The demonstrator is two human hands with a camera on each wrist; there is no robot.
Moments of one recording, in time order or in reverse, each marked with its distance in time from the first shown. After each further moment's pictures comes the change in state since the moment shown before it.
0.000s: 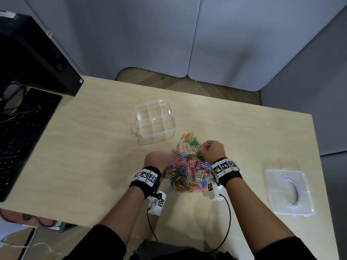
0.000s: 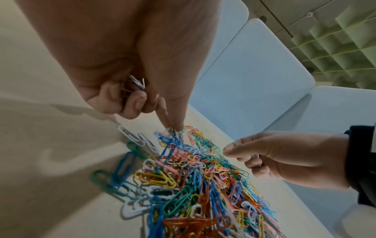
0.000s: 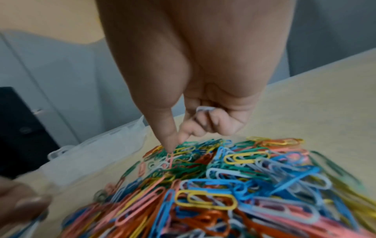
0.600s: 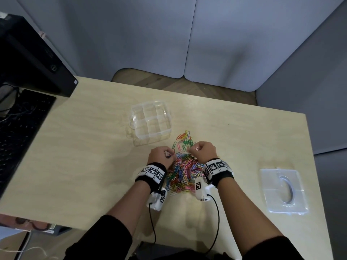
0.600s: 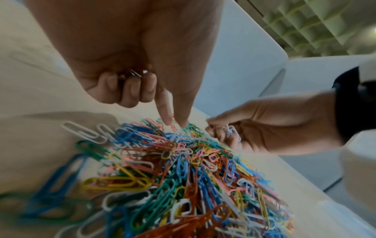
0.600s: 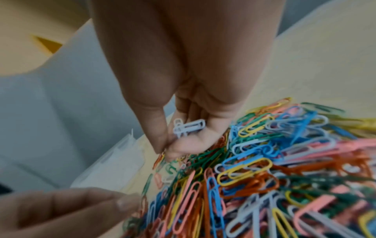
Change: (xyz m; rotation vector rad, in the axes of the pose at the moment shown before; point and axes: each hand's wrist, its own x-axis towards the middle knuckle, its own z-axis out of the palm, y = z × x) left_hand 0.009 0.023 0.018 0.056 0.002 0.098; right_hand -0.006 -0.007 0.009 0.257 -0.030 0.038
